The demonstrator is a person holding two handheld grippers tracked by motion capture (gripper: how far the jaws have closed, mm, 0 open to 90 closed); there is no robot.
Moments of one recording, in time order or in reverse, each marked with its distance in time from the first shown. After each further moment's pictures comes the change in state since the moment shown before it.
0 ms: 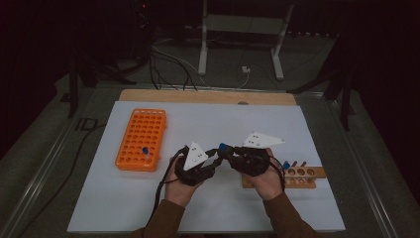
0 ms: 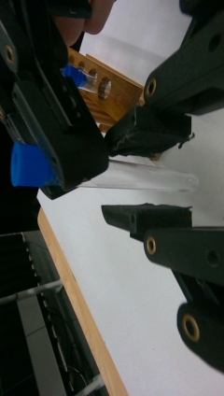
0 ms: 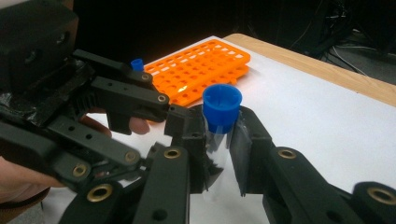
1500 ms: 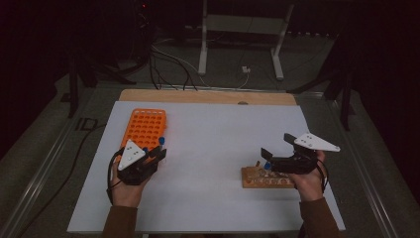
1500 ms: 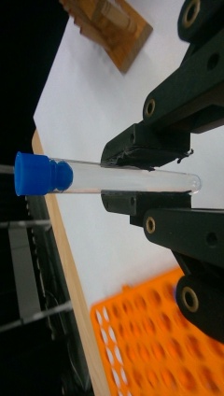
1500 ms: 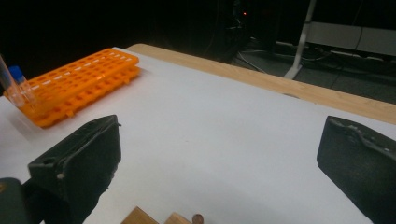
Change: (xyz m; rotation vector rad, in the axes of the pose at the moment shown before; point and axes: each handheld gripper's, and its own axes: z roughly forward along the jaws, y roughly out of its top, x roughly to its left) left arm 0.082 -0.051 -0.102 -0.005 0.238 -0.146; right arm -0.067 -0.036 -0.084 -0.073 -0.323 0.080
